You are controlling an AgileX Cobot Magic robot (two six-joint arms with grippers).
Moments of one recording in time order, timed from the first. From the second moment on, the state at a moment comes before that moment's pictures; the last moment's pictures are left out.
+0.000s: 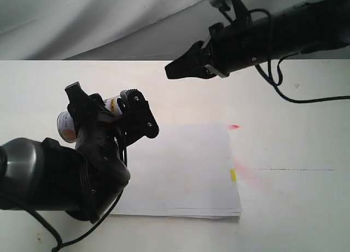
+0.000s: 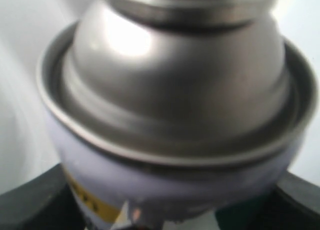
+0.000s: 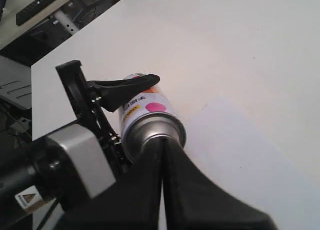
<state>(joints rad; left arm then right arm) -0.77 1.86 -0.82 1.60 0.98 -1.13 0.01 1.82 -1.32 1.25 0.97 -1.22</state>
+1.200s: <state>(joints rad) -0.77 1.86 -0.82 1.53 0.98 -0.96 0.11 1.90 -1.17 1.39 0.85 -1.57</state>
